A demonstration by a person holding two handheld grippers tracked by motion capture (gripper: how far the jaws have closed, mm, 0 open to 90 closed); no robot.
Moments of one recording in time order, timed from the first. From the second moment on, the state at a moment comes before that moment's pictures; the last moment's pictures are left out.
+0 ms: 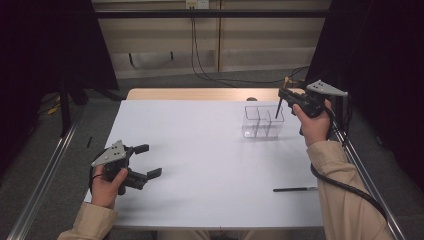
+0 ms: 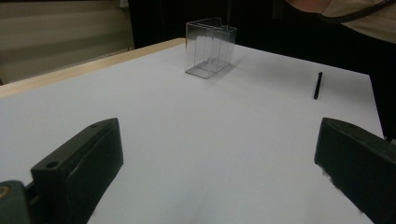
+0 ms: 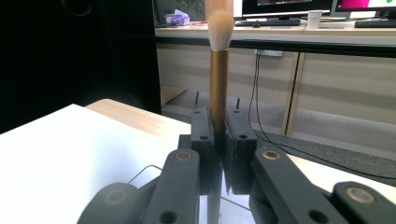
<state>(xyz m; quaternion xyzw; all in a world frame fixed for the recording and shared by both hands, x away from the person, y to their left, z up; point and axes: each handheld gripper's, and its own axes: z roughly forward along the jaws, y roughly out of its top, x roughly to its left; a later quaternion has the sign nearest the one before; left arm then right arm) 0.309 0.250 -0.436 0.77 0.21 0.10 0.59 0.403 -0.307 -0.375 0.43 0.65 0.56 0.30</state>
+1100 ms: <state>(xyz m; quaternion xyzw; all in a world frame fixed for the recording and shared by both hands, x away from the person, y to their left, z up) 0.309 0.250 -0.435 0.77 0.21 0.10 0.59 0.403 -0.304 -0.392 0.43 0.65 0.55 0.30</state>
